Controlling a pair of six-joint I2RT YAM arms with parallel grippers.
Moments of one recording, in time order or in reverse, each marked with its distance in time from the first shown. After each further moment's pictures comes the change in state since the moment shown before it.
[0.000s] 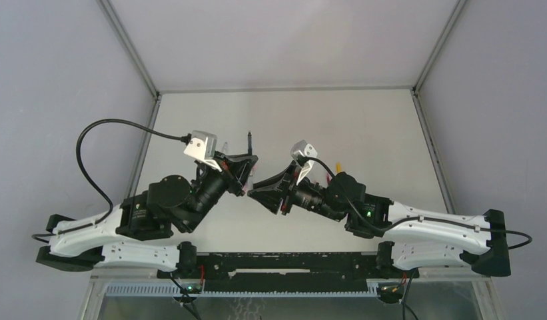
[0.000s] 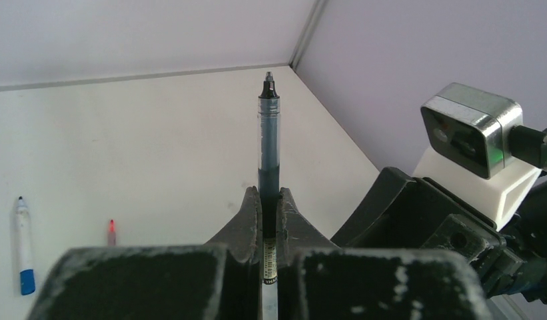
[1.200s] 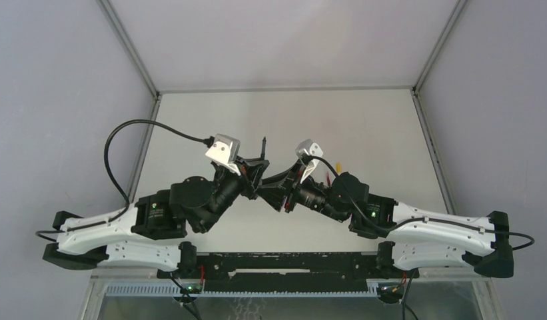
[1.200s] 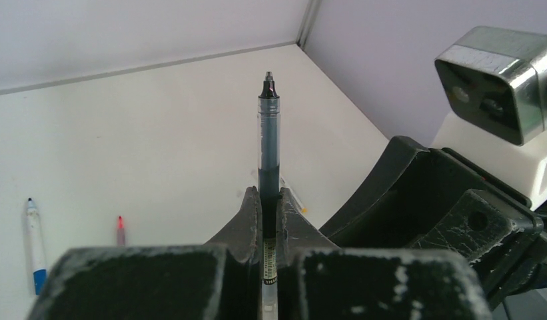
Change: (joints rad) left arm 0.000 0.065 -0.010 0.013 0.043 0.035; right arm 0.000 -0.030 0.000 -0.050 0.062 -0.014
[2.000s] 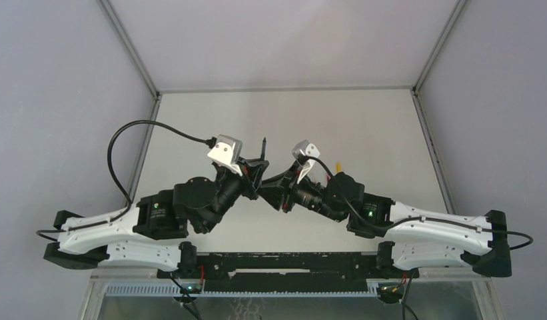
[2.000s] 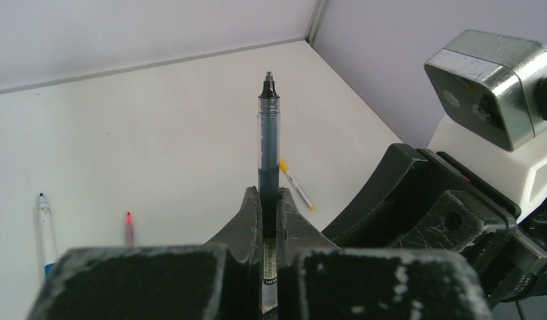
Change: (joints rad) left arm -0.003 0.017 0.002 -0.022 -0.027 0.000; right arm -0.002 0.018 0.000 -0.019 0.009 0.003
